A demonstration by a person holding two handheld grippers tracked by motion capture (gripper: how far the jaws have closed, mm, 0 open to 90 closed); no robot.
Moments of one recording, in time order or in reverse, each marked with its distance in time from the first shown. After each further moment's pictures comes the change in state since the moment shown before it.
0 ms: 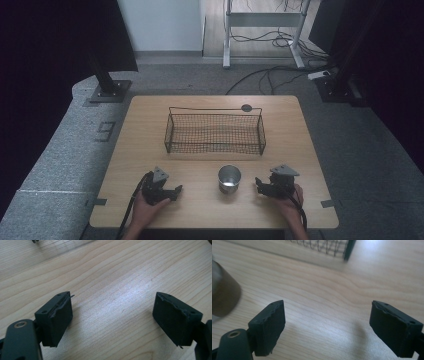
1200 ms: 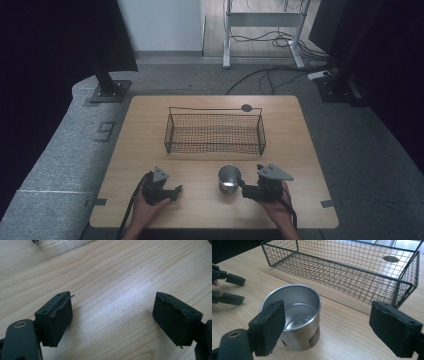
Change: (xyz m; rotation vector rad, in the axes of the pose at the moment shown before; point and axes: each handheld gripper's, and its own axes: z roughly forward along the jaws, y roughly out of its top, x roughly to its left) left arm 0.000 0.000 0.000 0.000 0.000 0.000; right arm 0.061 0.041 -0.050 -0.192 0.190 -0.068
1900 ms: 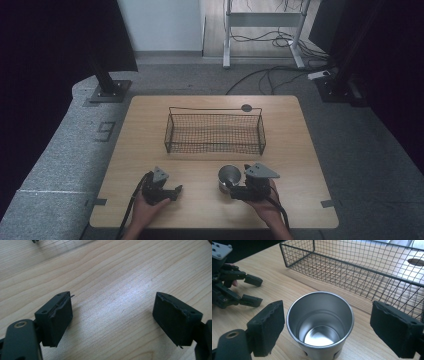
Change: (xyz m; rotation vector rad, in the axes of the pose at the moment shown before) left arm 0.000 0.000 0.000 0.000 0.000 -0.001; right arm 0.025 0.009 0.018 0.017 0.071 -0.022
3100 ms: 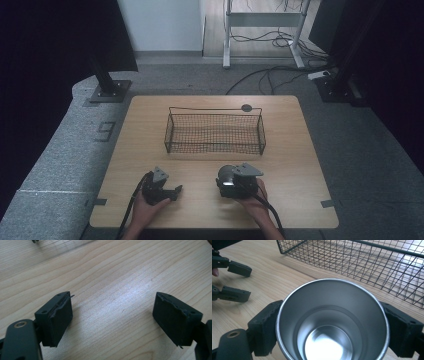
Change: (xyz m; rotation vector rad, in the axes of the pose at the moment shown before) left arm 0.000 0.000 0.000 0.000 0.000 0.000; right arm 0.009 -0.015 0.044 0.060 -0.017 0.002
